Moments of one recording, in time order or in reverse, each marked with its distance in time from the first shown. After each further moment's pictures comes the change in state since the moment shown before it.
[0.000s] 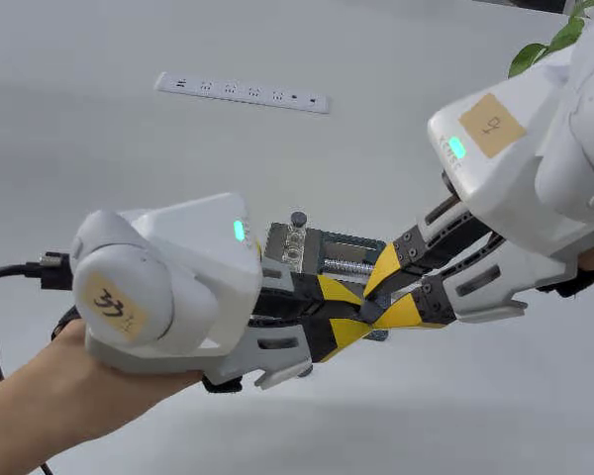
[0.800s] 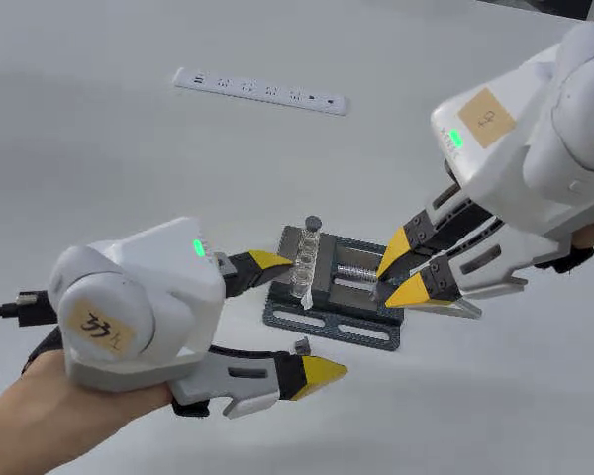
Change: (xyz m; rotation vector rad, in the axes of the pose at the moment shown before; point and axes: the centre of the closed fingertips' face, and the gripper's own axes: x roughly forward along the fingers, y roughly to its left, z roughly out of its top) left arm -0.024 0.047 -0.050 -0.146 0.055 0.232; right arm 0.006 -0.042 -0.016 -0.048 0.065 0.001
